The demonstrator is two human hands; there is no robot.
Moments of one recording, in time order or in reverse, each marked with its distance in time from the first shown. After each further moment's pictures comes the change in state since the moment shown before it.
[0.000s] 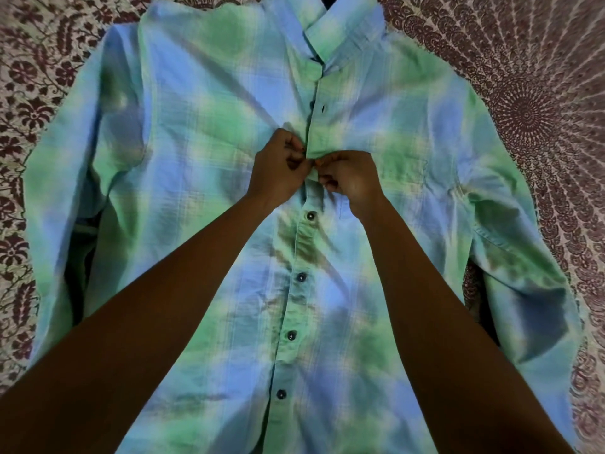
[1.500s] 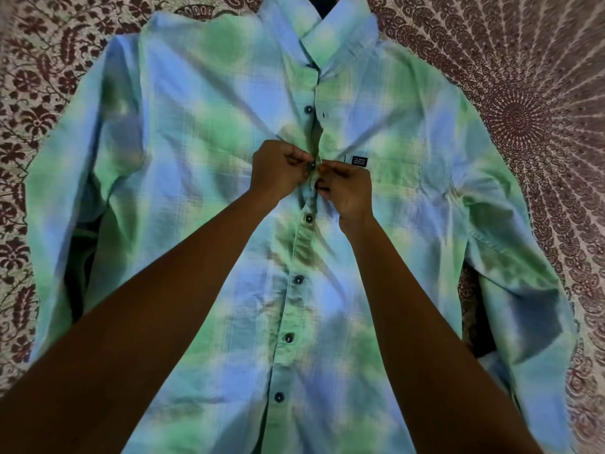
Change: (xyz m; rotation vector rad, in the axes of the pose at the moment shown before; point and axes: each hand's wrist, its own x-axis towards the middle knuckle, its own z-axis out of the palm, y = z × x) left_hand 0.005 0.016 0.001 -0.016 -0.012 -0.120; right_hand -0.014 0.013 0.011 0.188 0.162 -0.044
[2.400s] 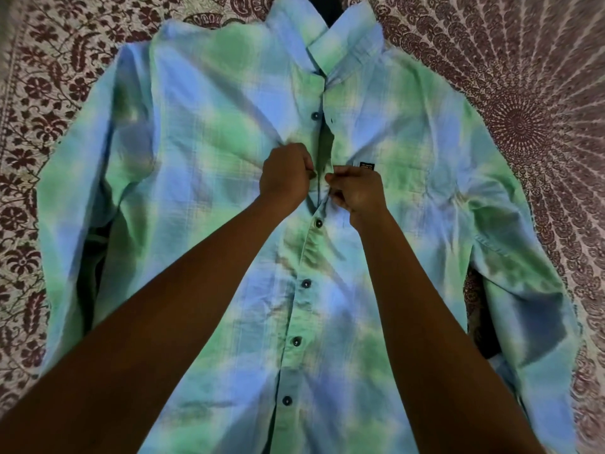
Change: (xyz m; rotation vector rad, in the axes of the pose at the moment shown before) left_hand 0.004 0.003 0.002 0.430 0.021 0.066; right_hand -0.002 -0.016 -0.004 0.037 -0.017 0.116
